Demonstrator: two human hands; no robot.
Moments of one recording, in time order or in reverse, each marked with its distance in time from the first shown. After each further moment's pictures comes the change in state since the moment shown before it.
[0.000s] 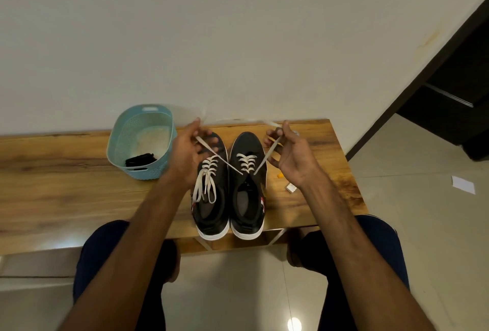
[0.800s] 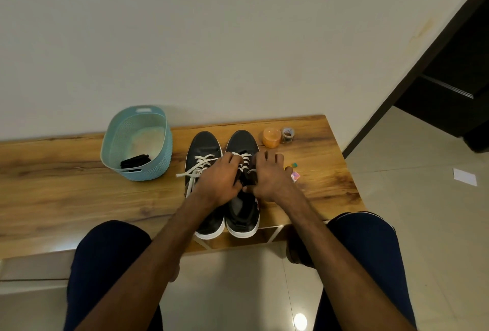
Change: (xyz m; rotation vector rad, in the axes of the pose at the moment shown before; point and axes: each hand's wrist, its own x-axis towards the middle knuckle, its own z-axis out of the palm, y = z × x) left_hand -0.007 -0.076 0.018 1.719 -0.373 0.448; right_hand -0.001 0.054 -0.010 -1.750 0.008 -0.143
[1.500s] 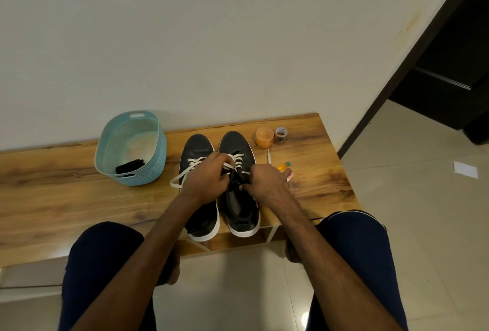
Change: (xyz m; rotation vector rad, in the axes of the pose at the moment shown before) left_hand 0.004 -0.005 -0.004 -0.292 0.088 -0.054; right_hand 0.004 0.008 0.008 0.020 -0.032 0.087
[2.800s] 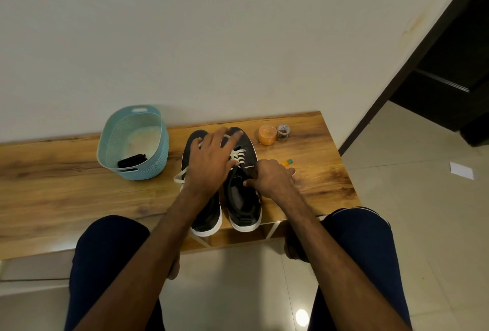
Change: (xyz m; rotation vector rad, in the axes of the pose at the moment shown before) left_hand 0.003 0.013 -0.012 0.599 0.201 0.097; right_hand -0.001 0.000 -0.005 0.064 -0.022 0.048
